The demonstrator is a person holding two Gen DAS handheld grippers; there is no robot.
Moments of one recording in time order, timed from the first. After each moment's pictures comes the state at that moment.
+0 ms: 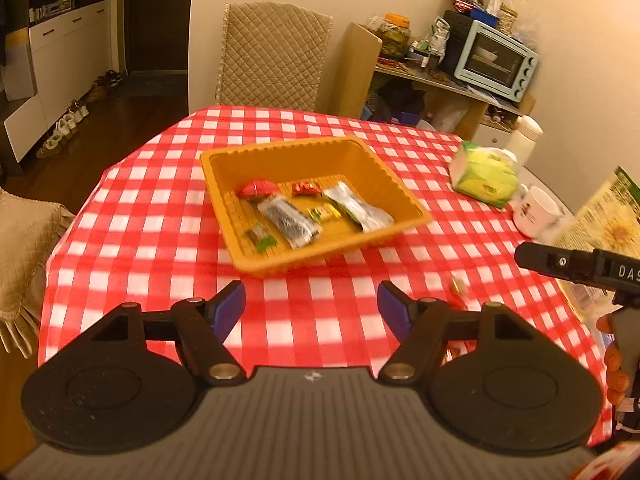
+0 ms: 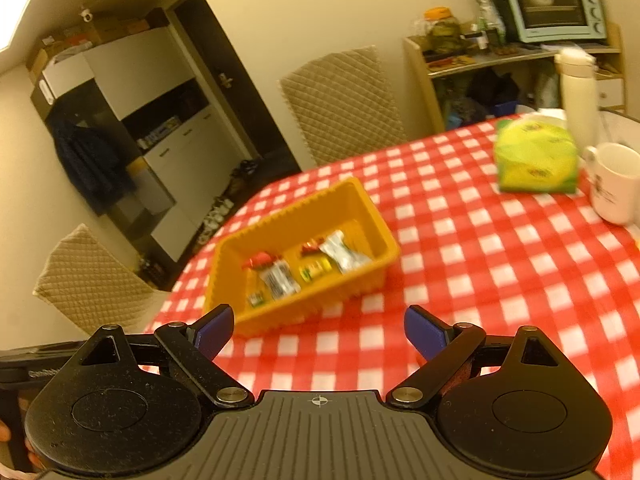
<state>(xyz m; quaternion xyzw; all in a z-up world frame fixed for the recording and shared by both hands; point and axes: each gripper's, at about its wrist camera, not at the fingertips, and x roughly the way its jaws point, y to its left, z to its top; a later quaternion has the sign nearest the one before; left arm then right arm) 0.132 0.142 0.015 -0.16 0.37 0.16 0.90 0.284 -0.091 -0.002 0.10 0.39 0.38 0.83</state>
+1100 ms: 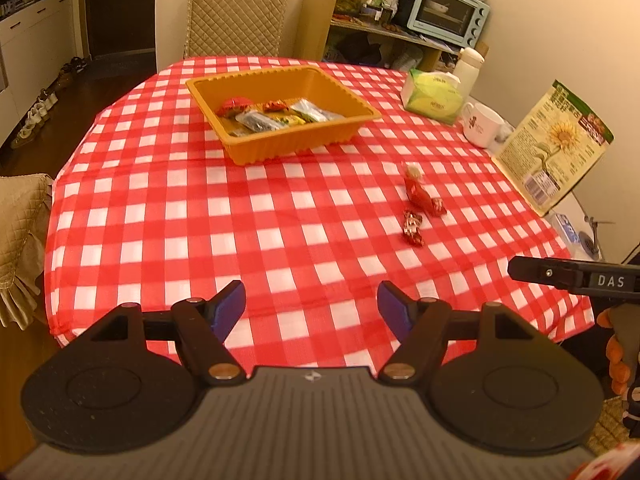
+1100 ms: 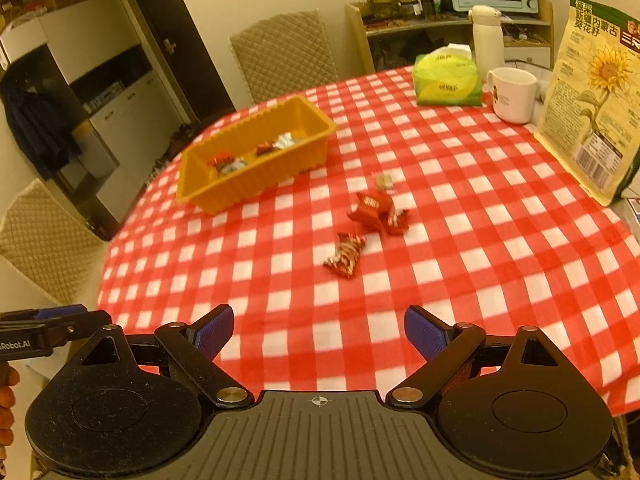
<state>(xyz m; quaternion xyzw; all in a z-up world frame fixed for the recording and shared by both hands) 0.016 0.091 -0.008 -0.14 0.41 0.09 0.90 0.130 -0.143 -0.024 0.04 0.44 0.28 0.85</state>
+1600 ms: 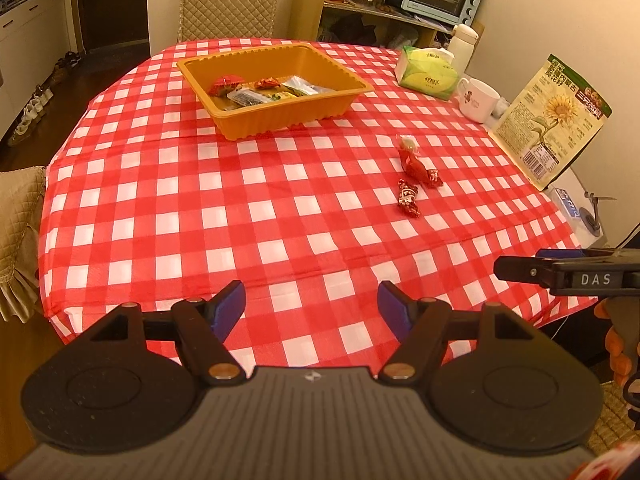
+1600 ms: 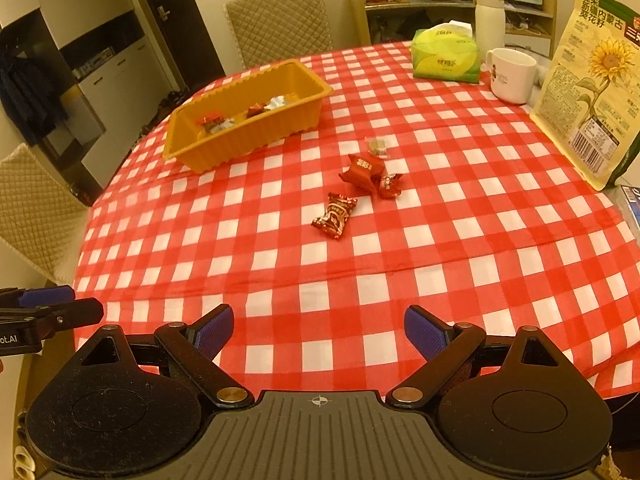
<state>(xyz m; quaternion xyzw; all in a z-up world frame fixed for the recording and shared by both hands) 0.011 0.077 -0.021 -0.13 0.43 0.08 0.89 0.120 -0.137 -0.040 0.00 0.47 0.27 0.84</state>
